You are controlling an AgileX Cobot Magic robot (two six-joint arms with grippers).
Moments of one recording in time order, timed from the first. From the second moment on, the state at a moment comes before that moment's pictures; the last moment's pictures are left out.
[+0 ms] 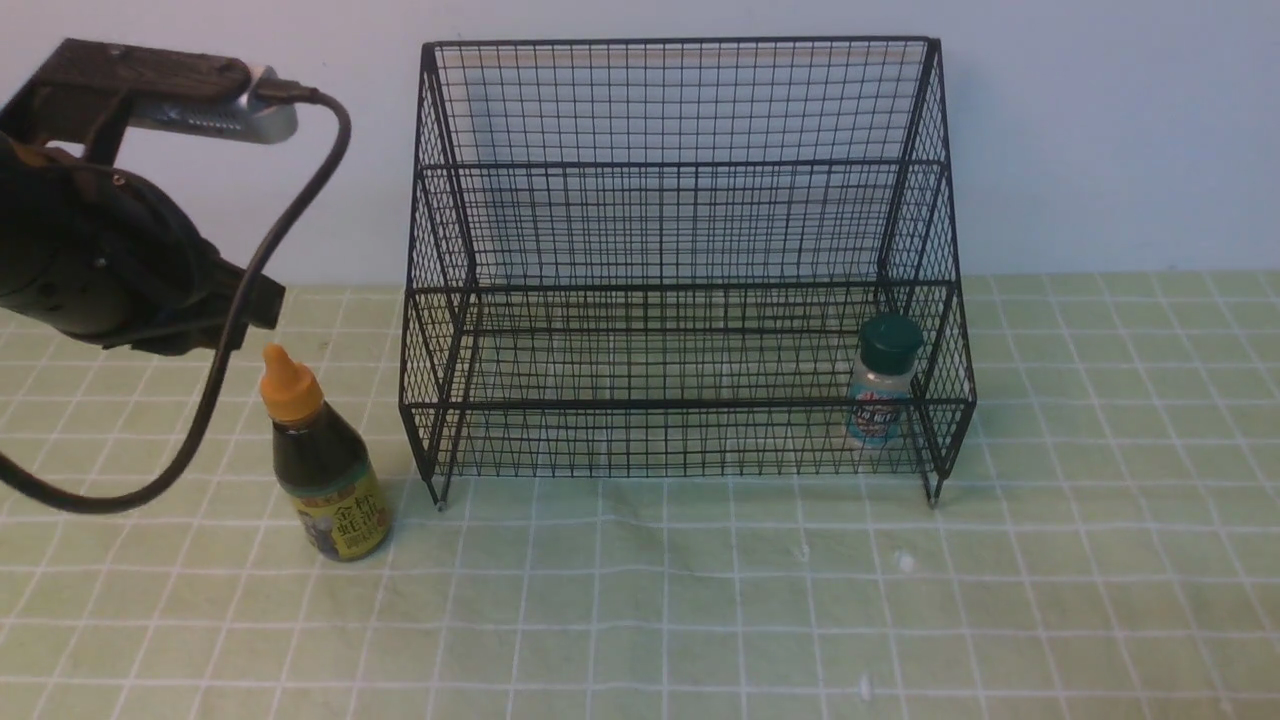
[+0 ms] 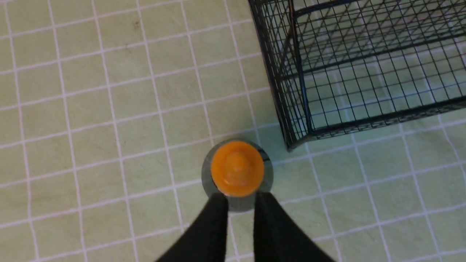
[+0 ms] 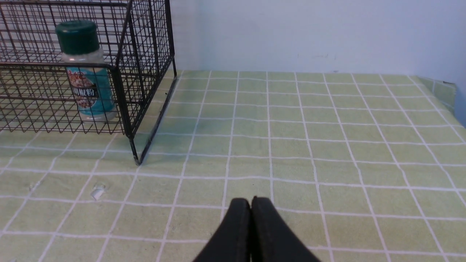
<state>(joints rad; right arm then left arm) 0.00 -0.01 0.02 0.03 0.39 -0.01 -0.06 1.39 -1.19 -0.15 0.85 0.20</state>
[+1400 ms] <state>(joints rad) 0.00 -0.01 0.02 0.03 0.39 -0.01 -0.06 1.57 -1.56 -0.14 0.93 0.16</state>
